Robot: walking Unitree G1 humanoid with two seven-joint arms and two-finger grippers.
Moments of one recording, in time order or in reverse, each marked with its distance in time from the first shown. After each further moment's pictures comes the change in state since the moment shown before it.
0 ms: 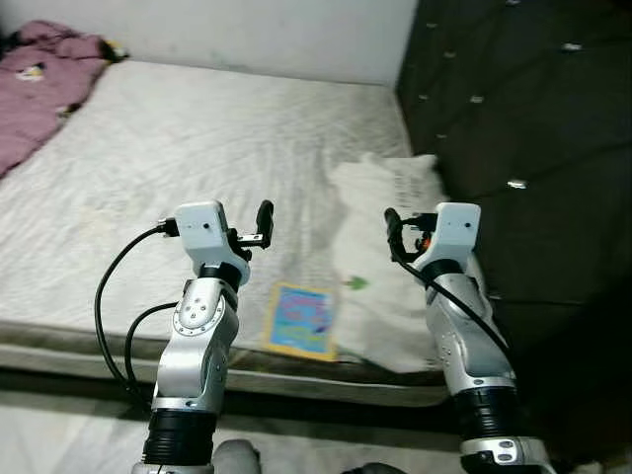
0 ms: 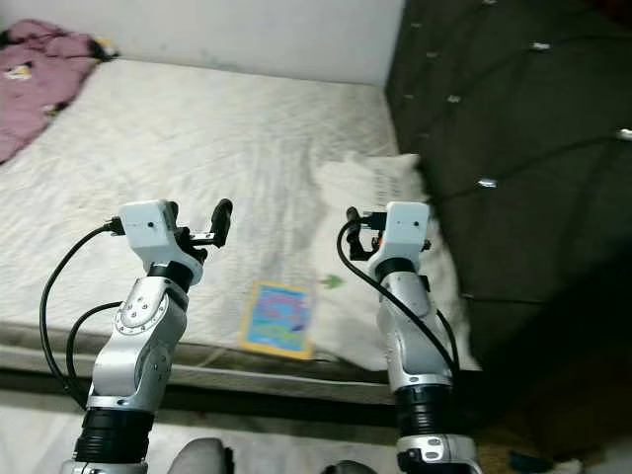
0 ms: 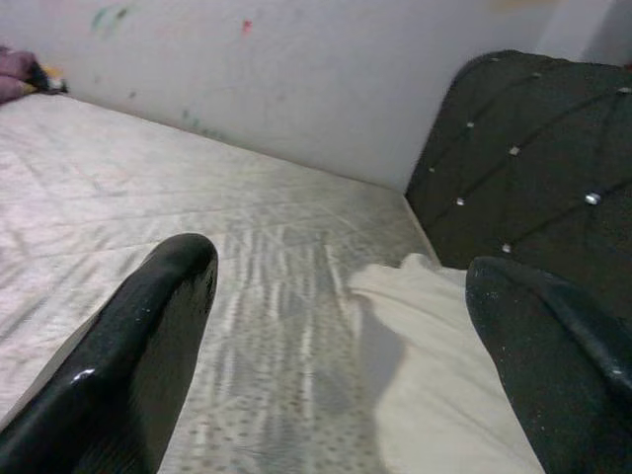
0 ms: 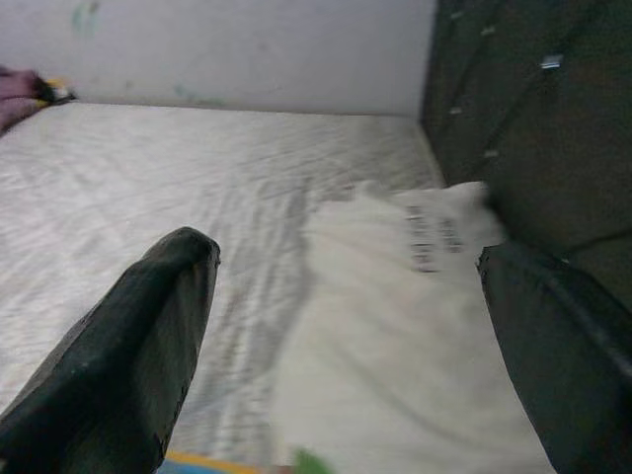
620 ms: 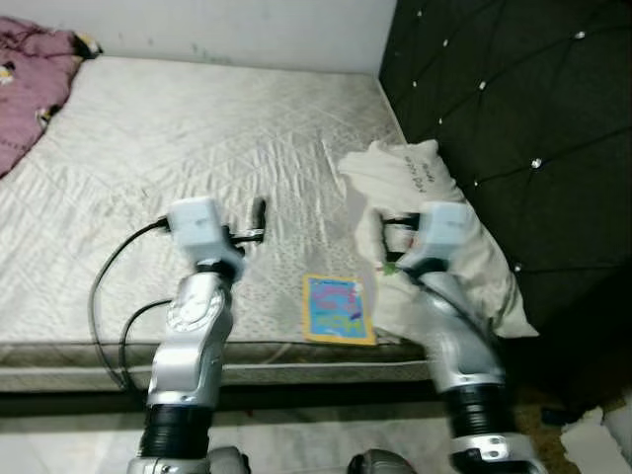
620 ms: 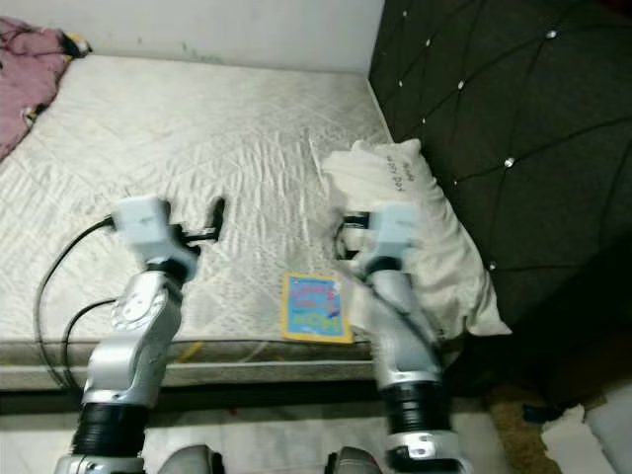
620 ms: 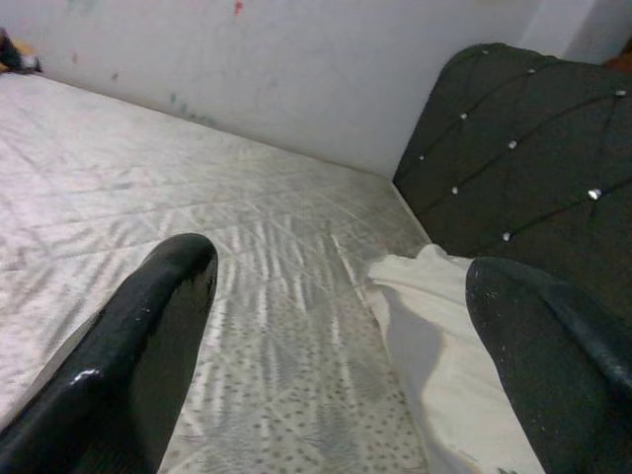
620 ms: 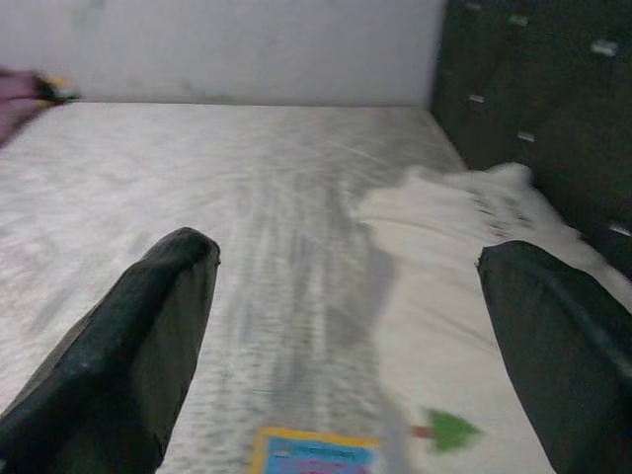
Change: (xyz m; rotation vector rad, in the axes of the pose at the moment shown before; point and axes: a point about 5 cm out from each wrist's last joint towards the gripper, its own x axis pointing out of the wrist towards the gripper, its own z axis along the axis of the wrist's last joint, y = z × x) left arm 0.001 0.006 -0.002 -0.023 0.005 0.027; right arm 0.002 0.016 -0.001 0.003 0.007 0.057
